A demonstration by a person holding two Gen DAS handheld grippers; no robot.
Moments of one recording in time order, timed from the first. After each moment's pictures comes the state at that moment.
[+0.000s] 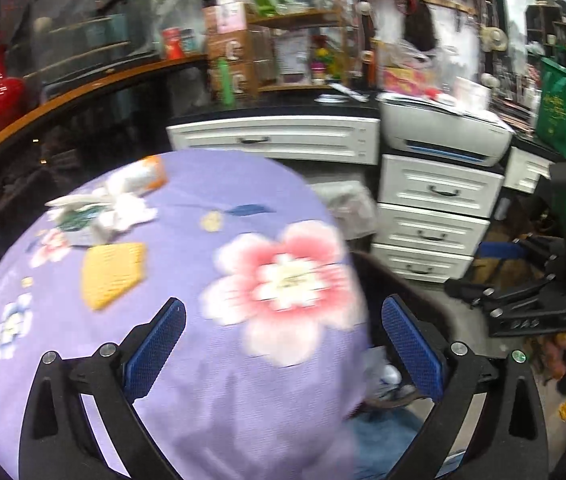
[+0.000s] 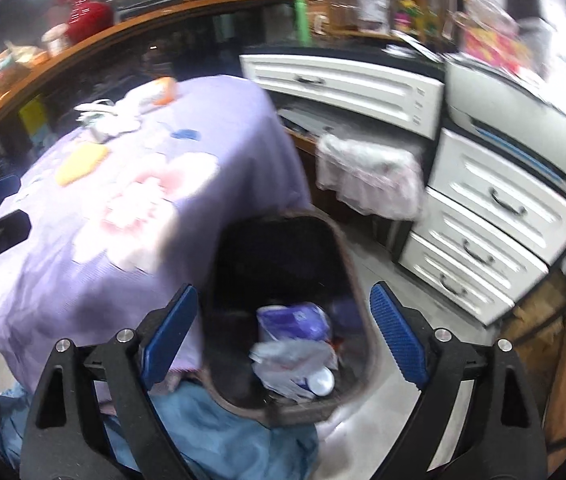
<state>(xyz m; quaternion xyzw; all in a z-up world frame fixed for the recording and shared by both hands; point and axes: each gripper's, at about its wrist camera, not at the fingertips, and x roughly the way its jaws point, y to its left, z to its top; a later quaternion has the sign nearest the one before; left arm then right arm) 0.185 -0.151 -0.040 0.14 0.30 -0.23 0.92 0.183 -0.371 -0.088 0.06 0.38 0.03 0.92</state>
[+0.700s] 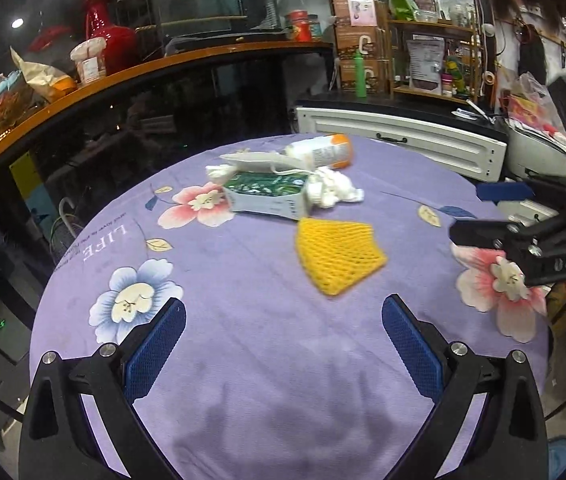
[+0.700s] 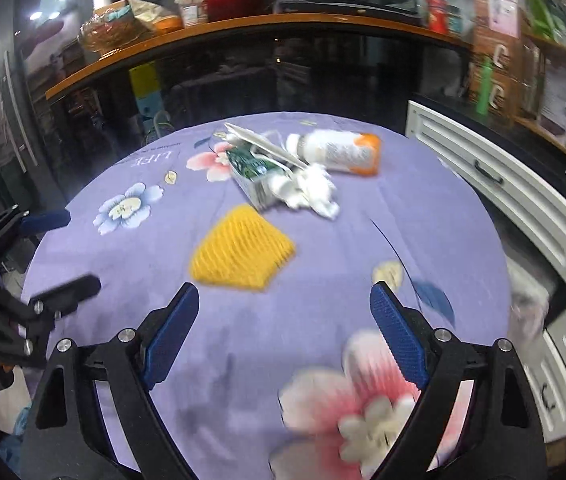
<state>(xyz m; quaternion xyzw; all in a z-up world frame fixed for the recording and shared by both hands) 0.260 0.024 -0.024 0.10 0.32 -0.09 0.94 0.340 -0.159 -0.010 -0.03 0.34 0.22 0.91</state>
